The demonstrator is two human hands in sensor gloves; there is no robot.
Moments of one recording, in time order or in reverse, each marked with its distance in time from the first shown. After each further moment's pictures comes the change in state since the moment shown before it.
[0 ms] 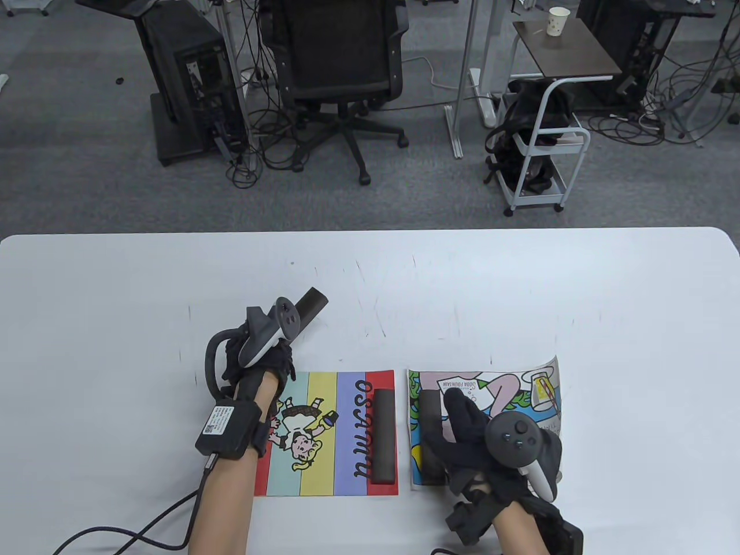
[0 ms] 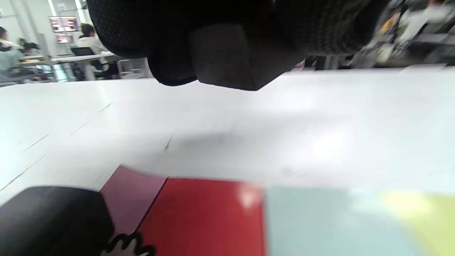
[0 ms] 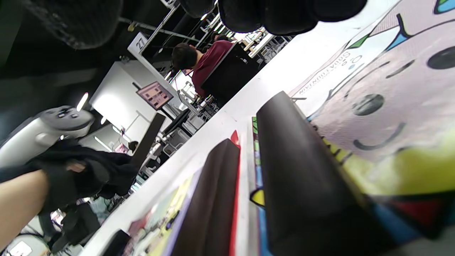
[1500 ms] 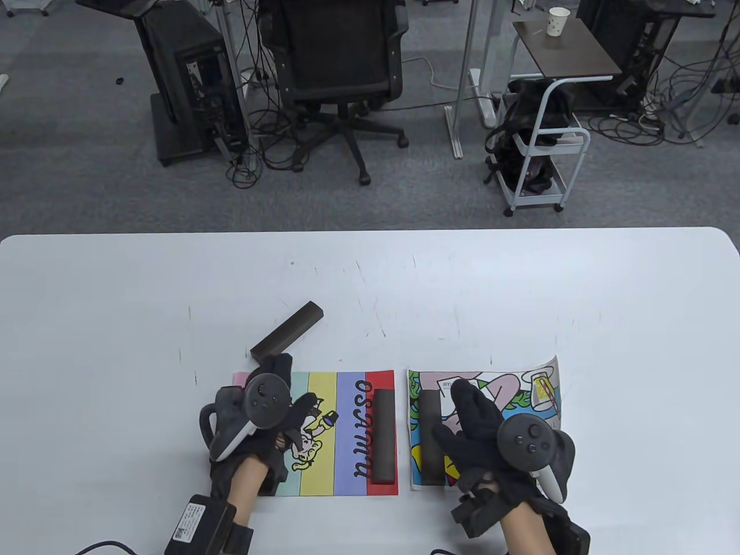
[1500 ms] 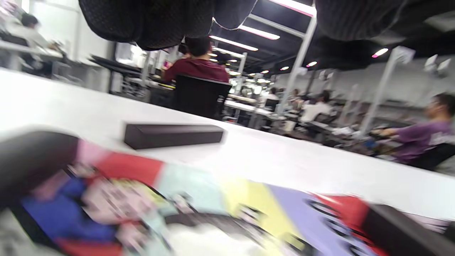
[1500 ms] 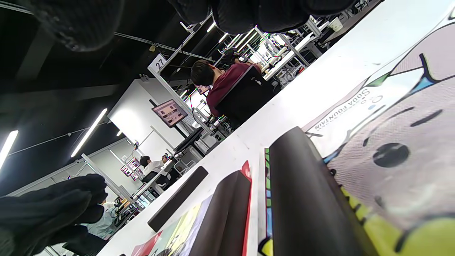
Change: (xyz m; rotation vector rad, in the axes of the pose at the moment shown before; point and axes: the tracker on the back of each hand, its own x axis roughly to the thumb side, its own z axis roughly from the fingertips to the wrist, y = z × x) left_hand -0.021 -0.006 0.093 0.163 -0.180 0.203; right_hand 0.006 -0.015 0.004 -0.087 -0.096 0.055
